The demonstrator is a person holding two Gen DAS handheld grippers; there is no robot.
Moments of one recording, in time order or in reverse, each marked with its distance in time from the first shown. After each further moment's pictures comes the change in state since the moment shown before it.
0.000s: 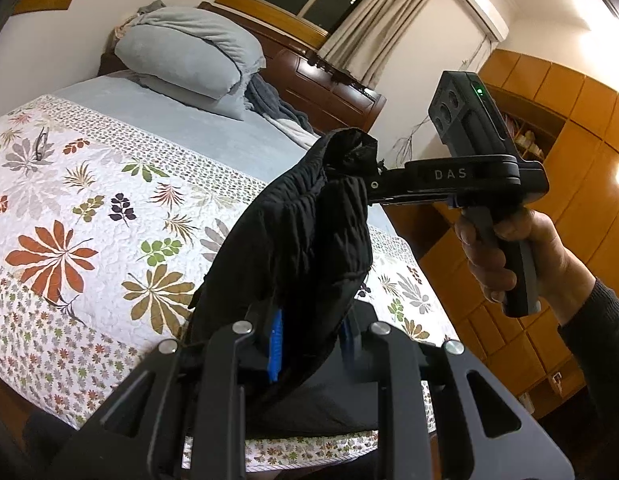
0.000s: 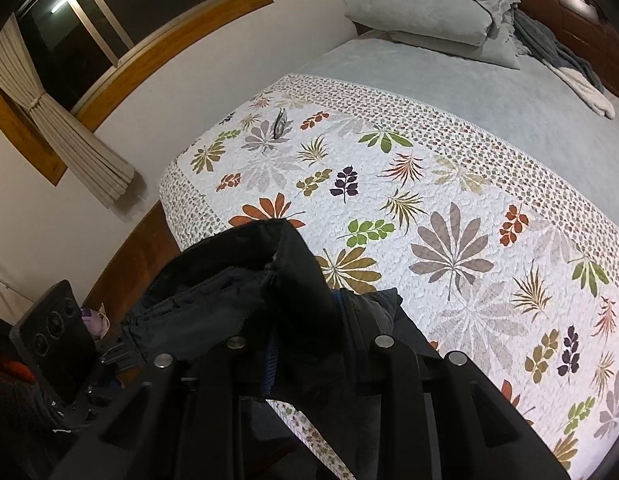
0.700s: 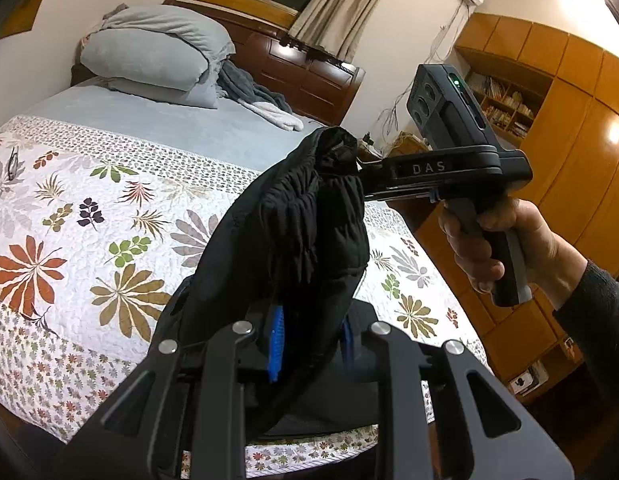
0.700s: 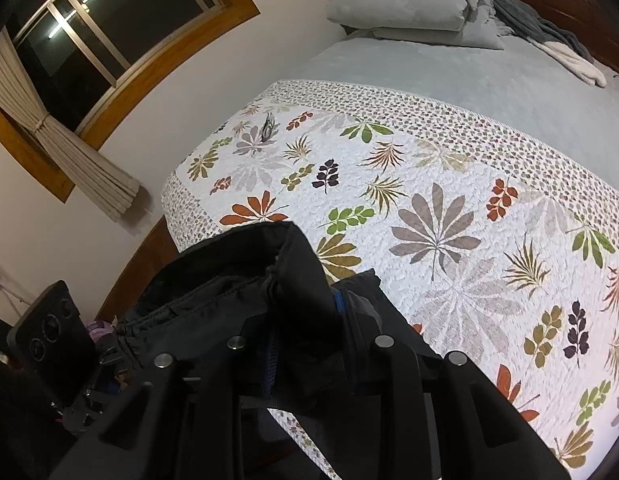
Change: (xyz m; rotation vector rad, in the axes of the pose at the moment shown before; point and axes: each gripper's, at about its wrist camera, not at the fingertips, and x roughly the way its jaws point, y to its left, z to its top) left arm 0.049 -0.043 -0.017 0.113 0.069 -0.011; right arm -0.008 -0.069 -0.040 0.061 -0.034 0.061
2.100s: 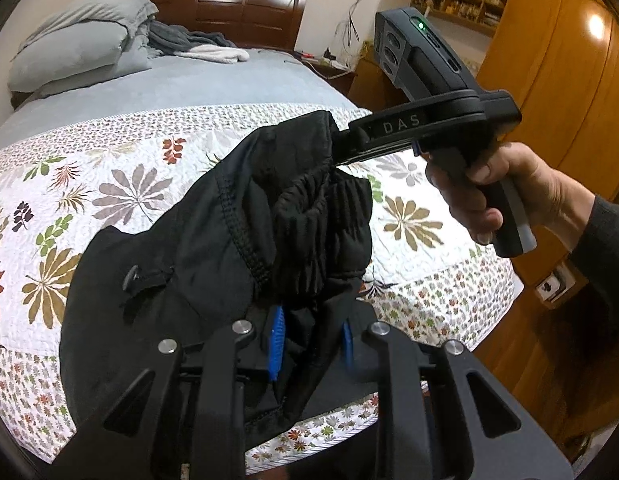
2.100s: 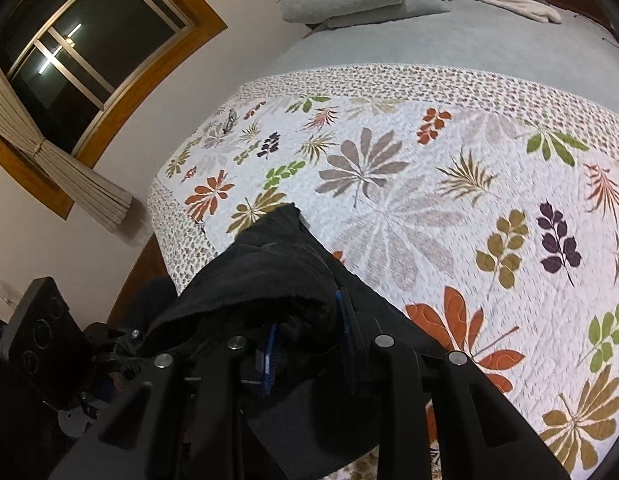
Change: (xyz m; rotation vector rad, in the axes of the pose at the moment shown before) left arm 0.125 -0.090 -0.077 0.250 0.260 0.006; right arm -0.008 -0.145 -0.123 0.111 -0.043 0.045
